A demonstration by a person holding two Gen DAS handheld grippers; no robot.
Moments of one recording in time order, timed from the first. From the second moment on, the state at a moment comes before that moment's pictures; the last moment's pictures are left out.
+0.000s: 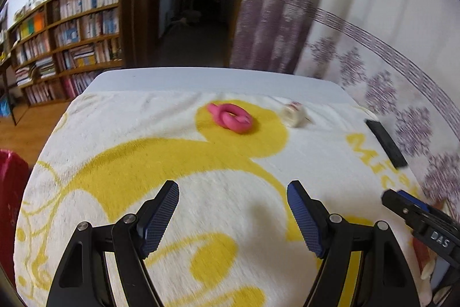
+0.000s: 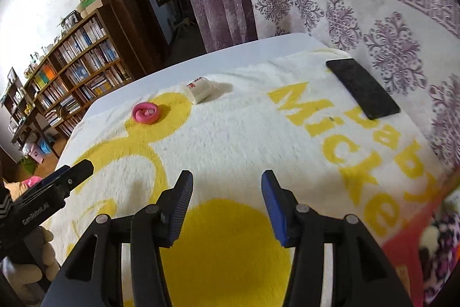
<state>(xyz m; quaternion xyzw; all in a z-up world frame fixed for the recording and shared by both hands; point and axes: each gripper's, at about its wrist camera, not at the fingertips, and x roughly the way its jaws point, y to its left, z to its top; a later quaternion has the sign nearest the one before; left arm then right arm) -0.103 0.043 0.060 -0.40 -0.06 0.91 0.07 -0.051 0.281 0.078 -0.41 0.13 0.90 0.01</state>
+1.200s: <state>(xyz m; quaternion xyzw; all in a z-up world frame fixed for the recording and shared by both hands) -0.273 0.075 -0.007 -0.46 -0.03 0.89 0.04 -0.212 0.278 0.046 -0.43 0.11 0.90 -0.01</state>
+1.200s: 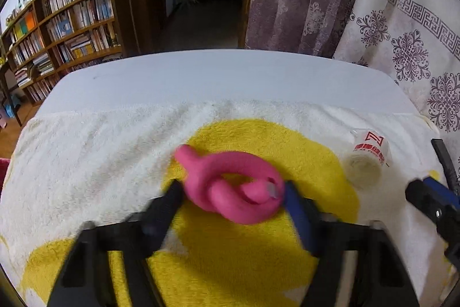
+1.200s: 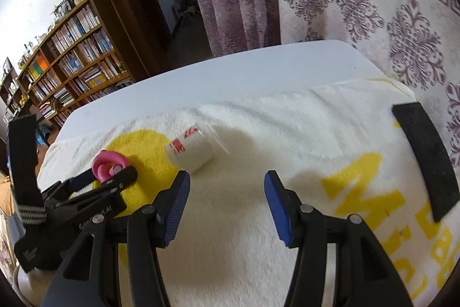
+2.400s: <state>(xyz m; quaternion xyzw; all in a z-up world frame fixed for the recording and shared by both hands) -0.250 0.042 0.000 -0.45 -0.08 0.89 0.05 -0.240 0.233 0.041 -0.44 0.04 0.90 -0.08</state>
